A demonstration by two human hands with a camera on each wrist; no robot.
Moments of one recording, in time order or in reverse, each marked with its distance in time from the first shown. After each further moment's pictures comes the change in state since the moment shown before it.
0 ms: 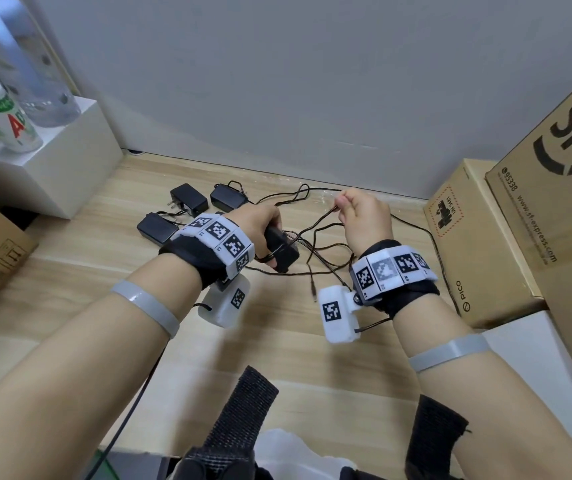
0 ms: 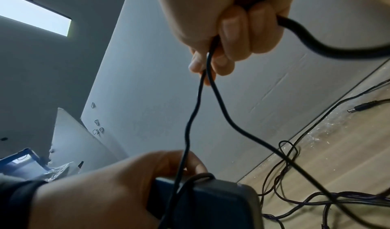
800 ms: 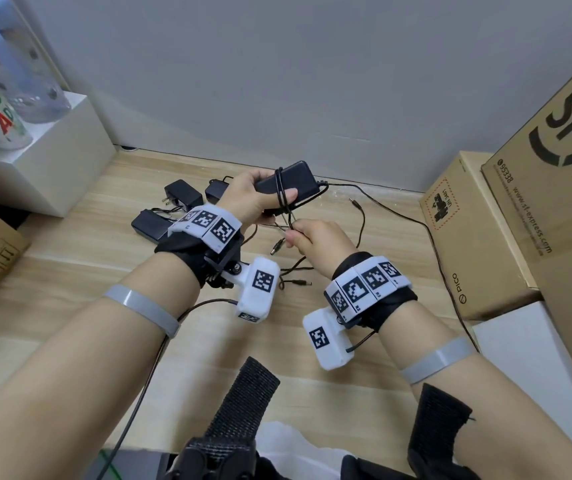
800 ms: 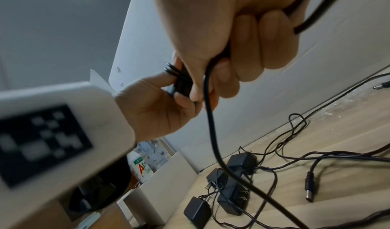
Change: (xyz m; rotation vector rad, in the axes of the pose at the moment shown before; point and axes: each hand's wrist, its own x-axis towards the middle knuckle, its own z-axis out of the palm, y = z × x) left_hand 0.000 0.014 -0.002 -1.184 0.254 0.053; right_hand -0.028 -0.010 0.025 -0.114 -0.466 -0.150
